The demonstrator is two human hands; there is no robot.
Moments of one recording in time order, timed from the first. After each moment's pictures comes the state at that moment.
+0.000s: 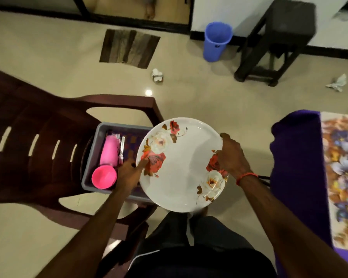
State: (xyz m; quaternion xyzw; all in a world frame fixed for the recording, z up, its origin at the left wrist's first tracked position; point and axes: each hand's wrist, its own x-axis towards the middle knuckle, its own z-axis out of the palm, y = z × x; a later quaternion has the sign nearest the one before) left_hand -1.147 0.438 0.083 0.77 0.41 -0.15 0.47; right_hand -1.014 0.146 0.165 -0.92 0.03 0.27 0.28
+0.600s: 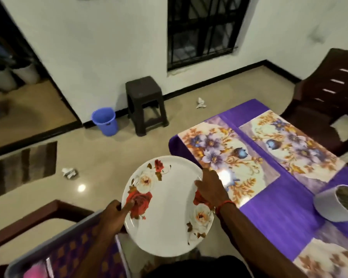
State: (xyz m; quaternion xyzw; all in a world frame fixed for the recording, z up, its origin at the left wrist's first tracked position) left_hand -1.054 0.228 0.194 0.88 0.12 -0.24 0.40; right_hand -1.108 -0.084 0.224 -0.91 0.27 0.09 0.31
